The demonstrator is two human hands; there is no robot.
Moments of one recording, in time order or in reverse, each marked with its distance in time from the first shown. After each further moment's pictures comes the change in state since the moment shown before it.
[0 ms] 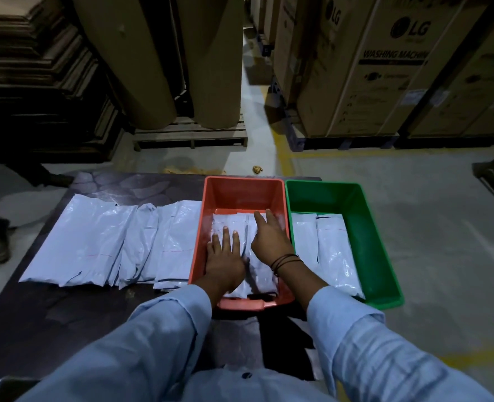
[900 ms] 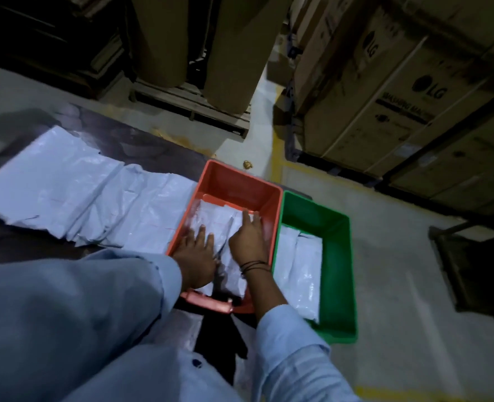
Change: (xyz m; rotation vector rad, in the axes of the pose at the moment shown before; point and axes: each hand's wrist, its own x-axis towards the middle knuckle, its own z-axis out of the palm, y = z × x) left_hand -0.021 -0.014 -0.008 -0.048 -0.134 0.056; right_hand 0.010 -0.018 0.017 -0.002 0.055 0.072
